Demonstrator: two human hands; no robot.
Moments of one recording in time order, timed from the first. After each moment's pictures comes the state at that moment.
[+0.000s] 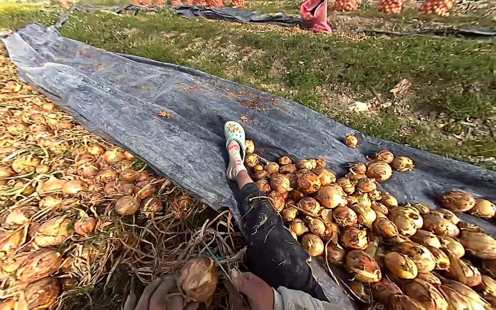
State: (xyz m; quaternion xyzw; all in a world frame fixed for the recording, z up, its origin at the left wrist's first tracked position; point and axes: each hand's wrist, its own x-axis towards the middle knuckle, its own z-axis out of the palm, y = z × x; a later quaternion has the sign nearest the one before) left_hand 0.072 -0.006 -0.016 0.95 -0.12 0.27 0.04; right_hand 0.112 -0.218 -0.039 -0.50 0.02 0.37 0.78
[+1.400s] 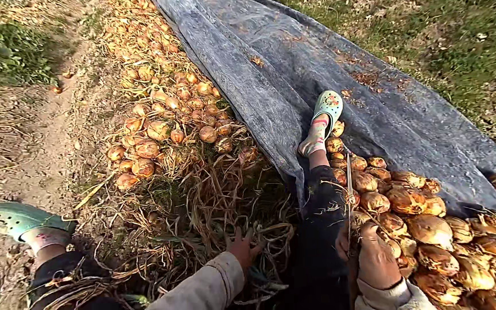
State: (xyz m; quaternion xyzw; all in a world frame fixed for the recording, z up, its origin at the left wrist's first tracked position) left_hand 0.088 -0.038 -0.121 0.90 -0.04 -0.43 0.10; right_hand 0.147 -0.278 -0.045 -0.65 0.01 0.04 0.76
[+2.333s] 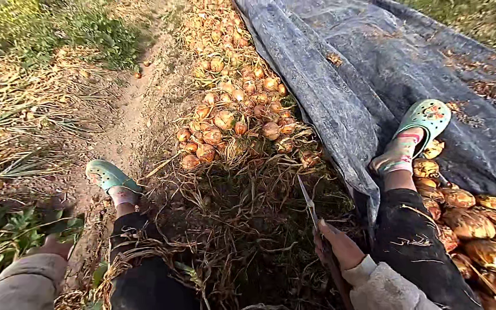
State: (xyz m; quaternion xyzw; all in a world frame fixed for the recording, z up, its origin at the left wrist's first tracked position) left_hand -0.127 0.315 0.035 0.77 0.57 -0.30 0.03; right_hand 0.165 -0.152 -0.082 -0.67 0.02 0.43 0.61
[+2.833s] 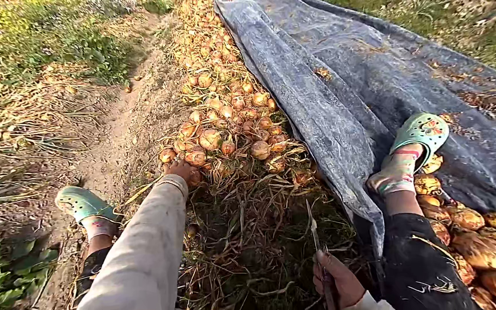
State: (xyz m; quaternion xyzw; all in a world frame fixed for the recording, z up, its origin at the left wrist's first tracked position) left_hand 0.184 0.318 -0.058 0.92 0.32 -0.23 -0.06; right_hand 0.181 -0.155 -0.127 -0.59 0.11 0.42 0.68
